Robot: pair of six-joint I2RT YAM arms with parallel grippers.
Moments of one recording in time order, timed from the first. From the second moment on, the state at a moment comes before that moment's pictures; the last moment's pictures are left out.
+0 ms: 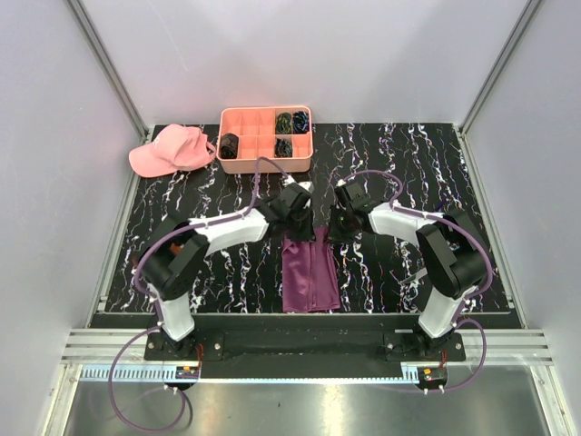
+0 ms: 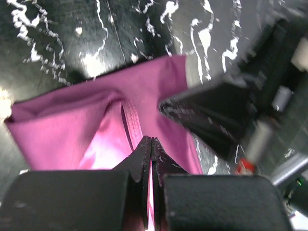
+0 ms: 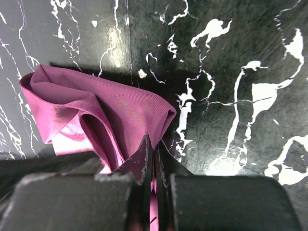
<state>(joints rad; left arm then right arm) -0.77 1.80 1.15 -0.24 0.11 -0.67 0.52 1.76 1.01 -0.29 -0.17 0.63</state>
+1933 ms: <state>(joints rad) -0.65 1.67 0.89 -0.15 0.17 -0.77 0.79 1.95 1.47 -0.82 0.34 0.99</state>
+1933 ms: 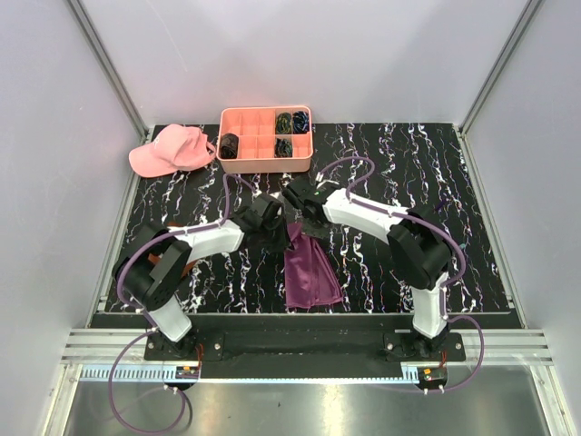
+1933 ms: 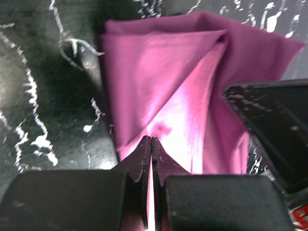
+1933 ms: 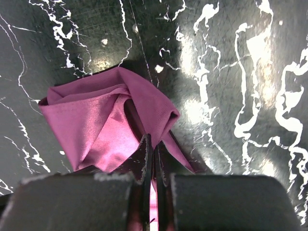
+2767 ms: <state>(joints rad) -0.65 1.74 0.80 0.14 0.29 -0.79 0.84 2.02 1.53 -0.90 0.34 1.35</state>
